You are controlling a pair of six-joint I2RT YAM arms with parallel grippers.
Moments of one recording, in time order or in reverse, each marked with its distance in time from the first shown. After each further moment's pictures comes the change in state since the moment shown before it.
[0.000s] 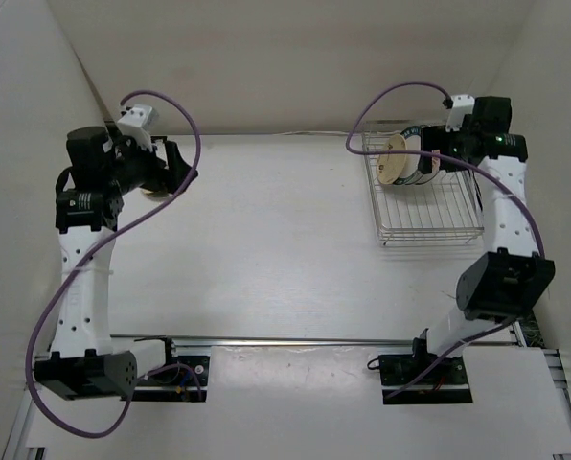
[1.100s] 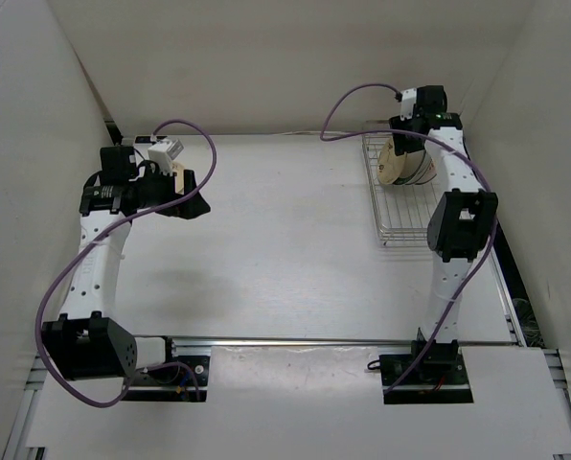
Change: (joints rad) left arm -0.019 0.063 -0.205 -0.107 0.091 0.095; right arm 0.143 0.626 0.483 0.113 0.153 -0.032
